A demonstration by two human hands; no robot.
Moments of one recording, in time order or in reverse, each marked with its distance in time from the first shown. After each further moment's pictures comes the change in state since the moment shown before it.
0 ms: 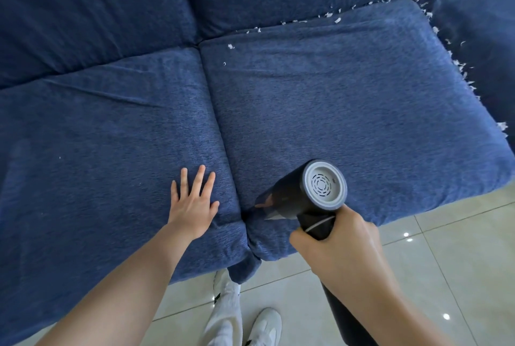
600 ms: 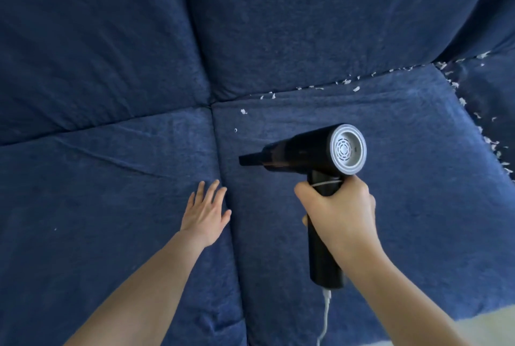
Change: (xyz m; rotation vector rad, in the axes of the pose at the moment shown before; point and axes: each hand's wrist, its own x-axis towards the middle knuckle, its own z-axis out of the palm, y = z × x) left_hand 0.138 0.000 -0.092 -0.087 0.030 0.006; right_hand 0.175 -0.117 -0.030 0.301 0.075 -0.048
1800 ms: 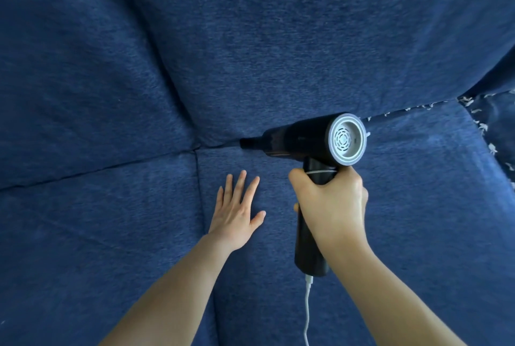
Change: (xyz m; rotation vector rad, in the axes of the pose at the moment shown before) left_hand 0.158 0.062 -0.064 -0.186 0.077 0.112; right_hand 0.172 -0.074 0.029 0.075 0.082 0.020
